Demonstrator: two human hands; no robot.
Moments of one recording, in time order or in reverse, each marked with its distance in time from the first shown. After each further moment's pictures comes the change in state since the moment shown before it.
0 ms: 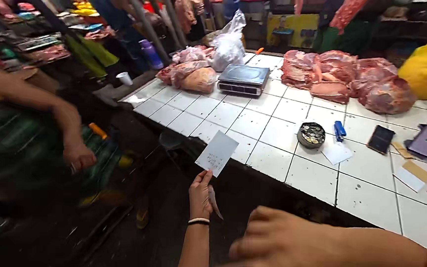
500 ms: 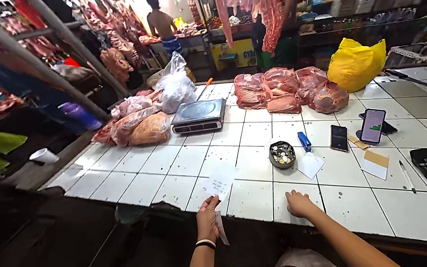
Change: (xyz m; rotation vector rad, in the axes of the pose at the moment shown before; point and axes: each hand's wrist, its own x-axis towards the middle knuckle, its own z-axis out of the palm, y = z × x) left_hand 0.060 -0.005 0.143 0.296 -0.240 -0.091; right_hand -0.184 0.220 0.016 0.033 -0.341 1.767
